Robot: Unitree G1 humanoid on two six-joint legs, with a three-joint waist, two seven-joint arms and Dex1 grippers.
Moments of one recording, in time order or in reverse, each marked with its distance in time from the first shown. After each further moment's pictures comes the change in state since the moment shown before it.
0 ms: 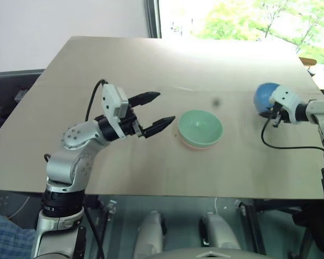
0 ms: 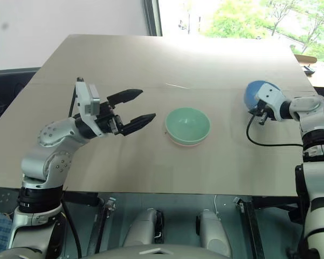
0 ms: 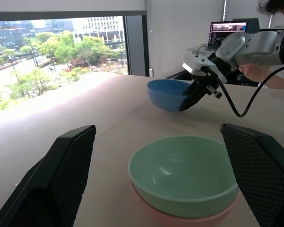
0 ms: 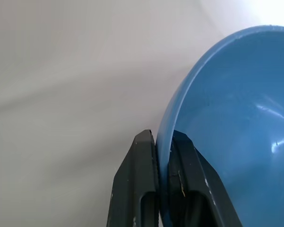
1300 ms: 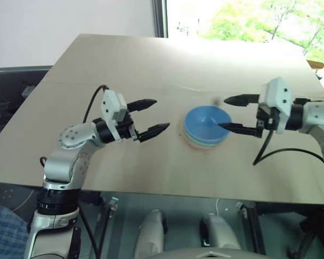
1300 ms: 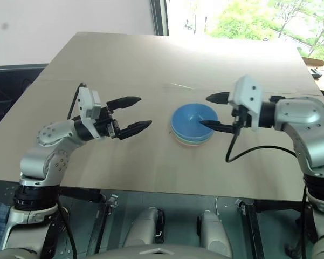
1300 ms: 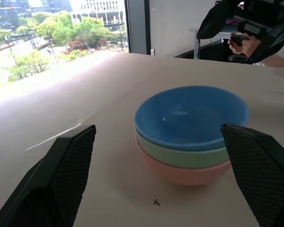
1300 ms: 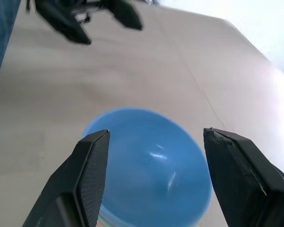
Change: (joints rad) left arm 0.037 0.062 -0.007 0.082 0.037 -0.026 -0.083; right arm 0.526 -0.018 -0.264 -1.341 0.542 0.734 -0.119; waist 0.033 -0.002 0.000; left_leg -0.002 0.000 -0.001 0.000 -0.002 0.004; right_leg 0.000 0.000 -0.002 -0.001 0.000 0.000
